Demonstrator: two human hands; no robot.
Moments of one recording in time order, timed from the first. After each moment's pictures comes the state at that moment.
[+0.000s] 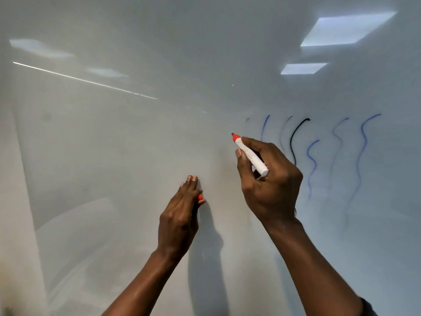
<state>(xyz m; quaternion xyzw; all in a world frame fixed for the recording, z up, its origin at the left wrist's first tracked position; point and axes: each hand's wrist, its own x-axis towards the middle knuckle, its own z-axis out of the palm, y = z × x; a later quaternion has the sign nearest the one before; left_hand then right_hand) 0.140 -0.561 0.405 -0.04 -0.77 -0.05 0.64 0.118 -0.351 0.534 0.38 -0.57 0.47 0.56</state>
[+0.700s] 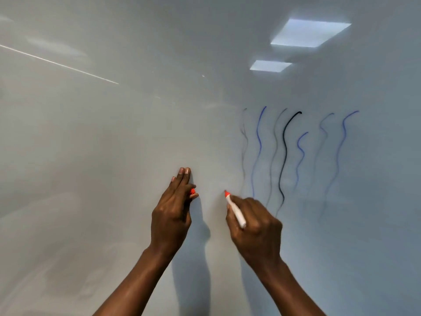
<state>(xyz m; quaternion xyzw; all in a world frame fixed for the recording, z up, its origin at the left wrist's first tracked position) 0.137 -0.566 0.396 -0.08 -0.75 -0.17 0.63 0.107 -0.356 0.409 0.30 -0.71 0.24 0.59</state>
